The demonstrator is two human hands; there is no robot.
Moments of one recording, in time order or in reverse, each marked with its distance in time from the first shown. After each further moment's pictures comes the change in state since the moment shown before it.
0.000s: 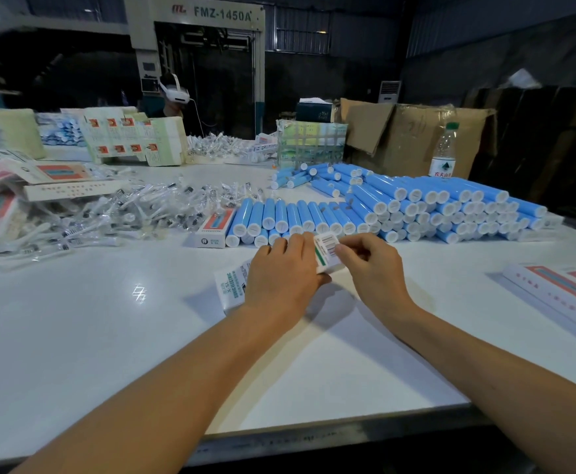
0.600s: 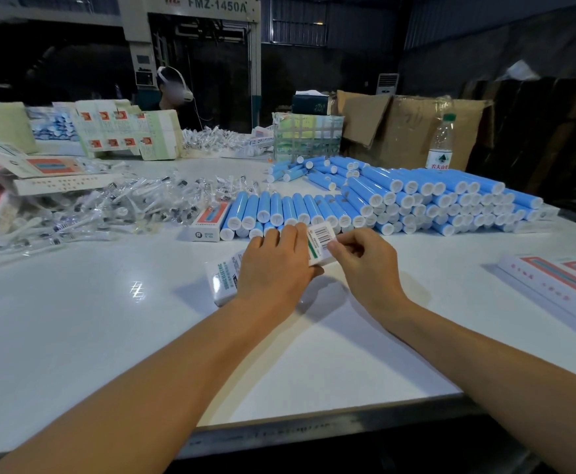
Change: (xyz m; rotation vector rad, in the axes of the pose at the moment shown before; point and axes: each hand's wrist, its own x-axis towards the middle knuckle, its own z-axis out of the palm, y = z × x) left_hand 0.000 -0.002 0.007 0.038 0.016 -0.006; right_hand -0.004 0.003 0.001 -0.093 0.018 -0.077
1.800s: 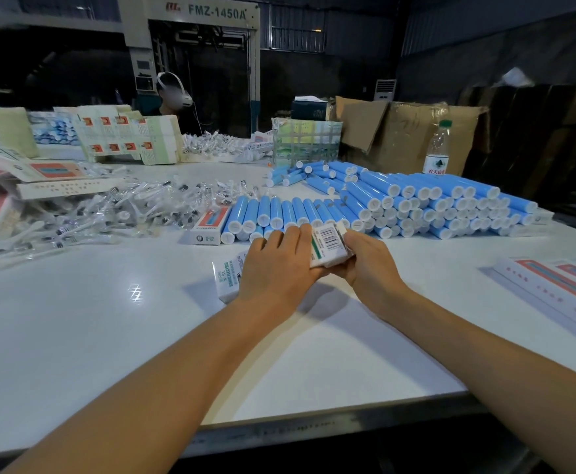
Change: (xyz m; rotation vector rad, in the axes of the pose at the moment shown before) left_hand 0.000 0.001 -0.003 -0.083 0.067 0.010; right_hand 0.012 0.000 0.000 0.709 -0.197 0.453
